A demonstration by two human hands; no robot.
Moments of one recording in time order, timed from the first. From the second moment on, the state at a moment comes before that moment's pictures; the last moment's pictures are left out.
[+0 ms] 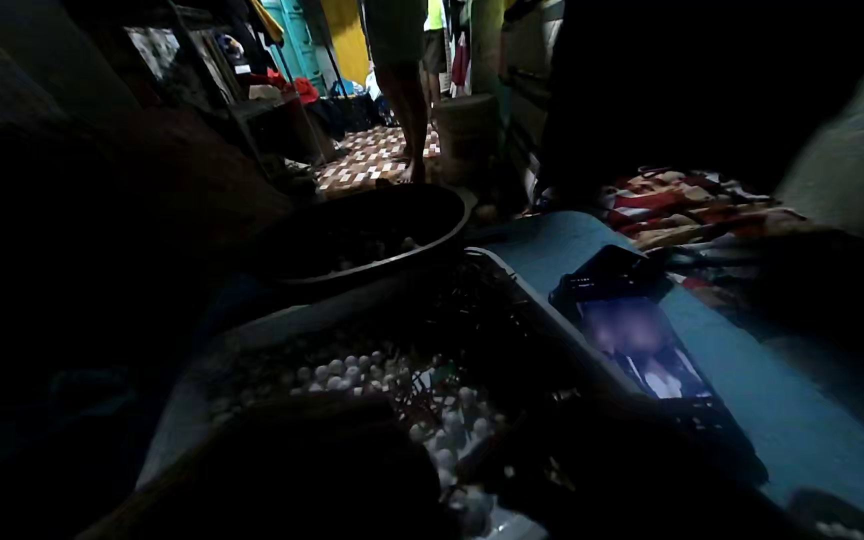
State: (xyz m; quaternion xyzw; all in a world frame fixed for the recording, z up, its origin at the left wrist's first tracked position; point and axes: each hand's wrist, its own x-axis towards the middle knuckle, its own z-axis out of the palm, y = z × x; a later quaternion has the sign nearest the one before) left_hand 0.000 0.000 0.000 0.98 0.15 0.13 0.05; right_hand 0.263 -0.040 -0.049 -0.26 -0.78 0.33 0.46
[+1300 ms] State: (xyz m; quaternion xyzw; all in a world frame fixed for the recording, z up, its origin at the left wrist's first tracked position) left_hand 0.003 0.019 0.008 0.94 0.14 0.24 0.20; right_hand 0.266 -0.030 -0.043 -0.30 -0.75 0.43 0.41
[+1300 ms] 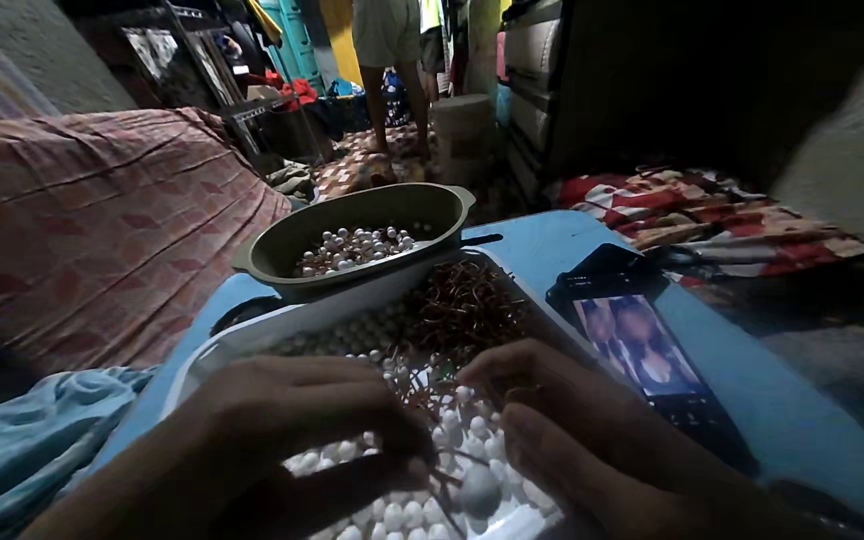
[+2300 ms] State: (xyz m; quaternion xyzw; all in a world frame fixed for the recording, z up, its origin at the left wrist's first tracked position) left_hand 0.003 0.027 -0.003 0.92 0.20 0.31 0.14; right_hand 0.269 -0.028 -0.050 -0.25 -0.78 0.37 0.43
